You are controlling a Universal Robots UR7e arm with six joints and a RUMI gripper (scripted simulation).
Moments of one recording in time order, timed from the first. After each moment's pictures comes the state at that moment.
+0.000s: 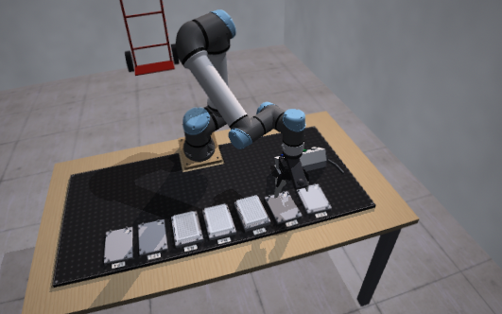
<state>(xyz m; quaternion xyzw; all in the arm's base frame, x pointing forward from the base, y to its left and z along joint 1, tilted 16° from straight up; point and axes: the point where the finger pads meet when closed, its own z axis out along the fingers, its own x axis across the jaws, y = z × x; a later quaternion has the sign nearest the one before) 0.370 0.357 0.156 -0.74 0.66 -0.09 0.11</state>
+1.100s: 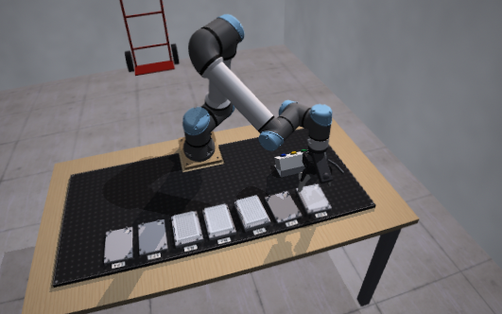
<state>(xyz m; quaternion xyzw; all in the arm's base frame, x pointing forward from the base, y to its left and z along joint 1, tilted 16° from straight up) 0.355 0.454 0.156 -0.74 0.66 -0.09 0.11</state>
